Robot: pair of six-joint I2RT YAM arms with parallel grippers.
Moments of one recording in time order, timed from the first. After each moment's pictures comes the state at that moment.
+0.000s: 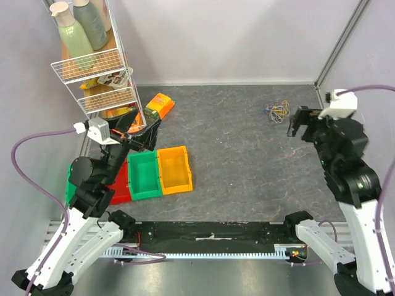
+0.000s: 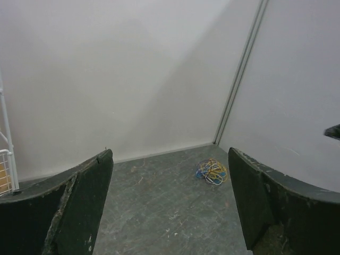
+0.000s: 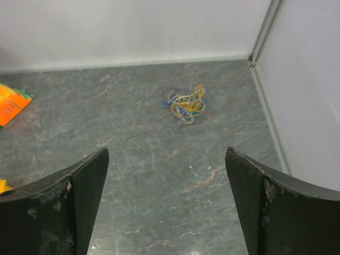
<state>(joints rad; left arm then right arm) -0.52 0.58 0.80 0.19 -0.03 -0.20 0.25 0.76 1.31 -0.70 0.30 0.09</state>
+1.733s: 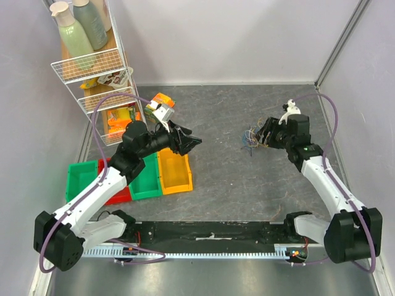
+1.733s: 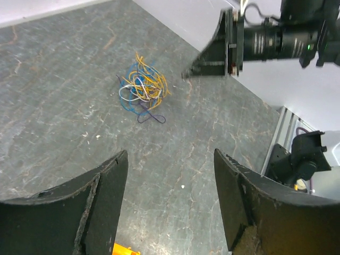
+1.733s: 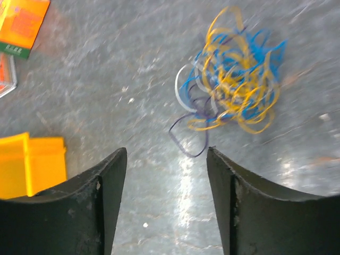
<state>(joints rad) -0.52 1.04 0.79 0.17 0.49 -0.30 0.15 1.15 0.77 -0.21 -0.22 0.44</state>
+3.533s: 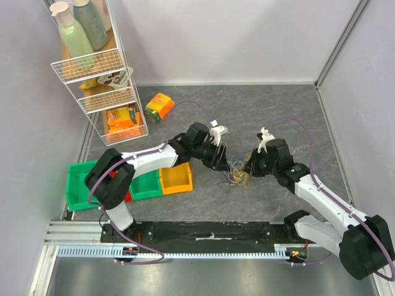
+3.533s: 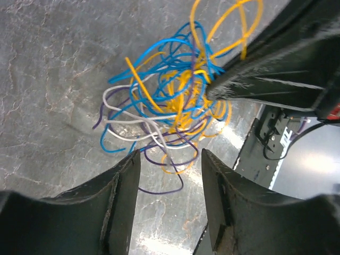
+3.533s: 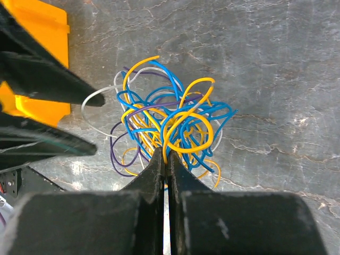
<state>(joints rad) -0.78 1.70 1.05 -0.04 0.55 -0.34 0.42 1.01 0.56 -0.29 -0.23 0.47</state>
